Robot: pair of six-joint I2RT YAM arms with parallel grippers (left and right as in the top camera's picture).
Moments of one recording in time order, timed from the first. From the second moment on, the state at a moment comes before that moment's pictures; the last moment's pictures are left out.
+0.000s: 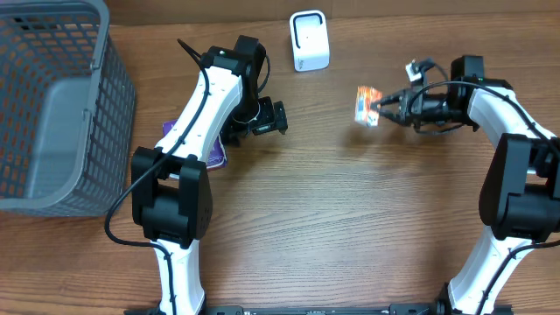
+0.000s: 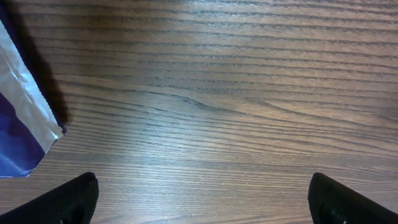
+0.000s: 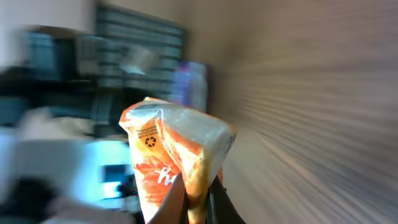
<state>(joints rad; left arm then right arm) -0.28 2.13 1.85 -1.29 0.16 -0.49 -0.12 2.10 1.47 -0.74 -1.37 -0.04</state>
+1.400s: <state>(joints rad) -0.28 2.13 1.85 -1.20 0.16 -0.49 0.14 2.10 1.48 0.22 -1.39 0.87</state>
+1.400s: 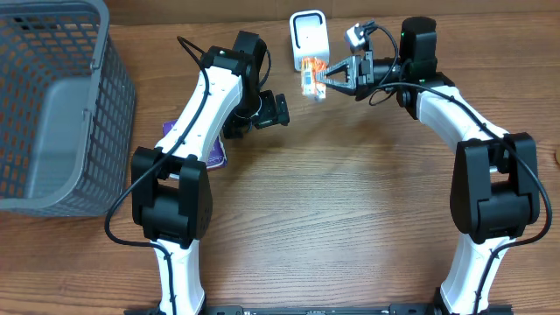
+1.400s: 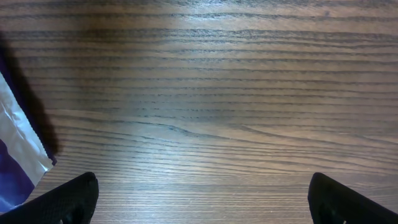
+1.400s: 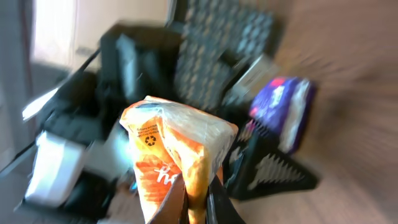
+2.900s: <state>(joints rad) -0.28 2.13 1.85 -1.20 0.16 -0.49 0.40 2.33 1.88 0.07 0.35 -0.63</state>
